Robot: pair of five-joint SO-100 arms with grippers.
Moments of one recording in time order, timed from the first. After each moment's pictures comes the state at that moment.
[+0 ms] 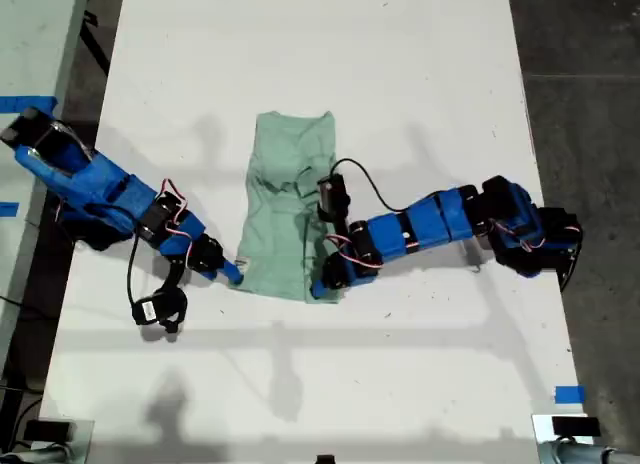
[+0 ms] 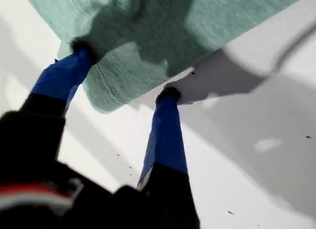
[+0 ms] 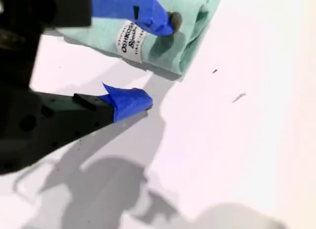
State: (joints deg) arm 0 12.9 103.2 138.1 43.0 -20.0; arm 1 -9.1 50.0 58.0 70.8 -11.3
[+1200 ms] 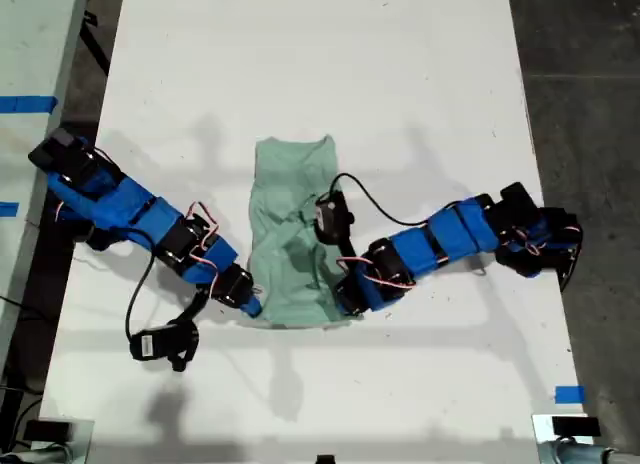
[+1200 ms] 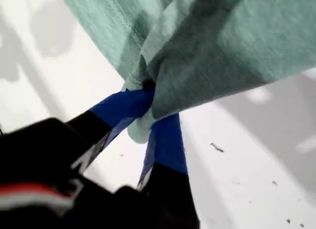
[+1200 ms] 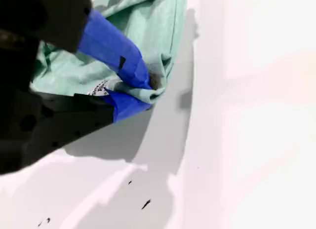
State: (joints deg) arm 0 18.3 79.5 92.5 53.0 -9.8; arm 1 -19.3 58.4 53.3 74.7 -14.6
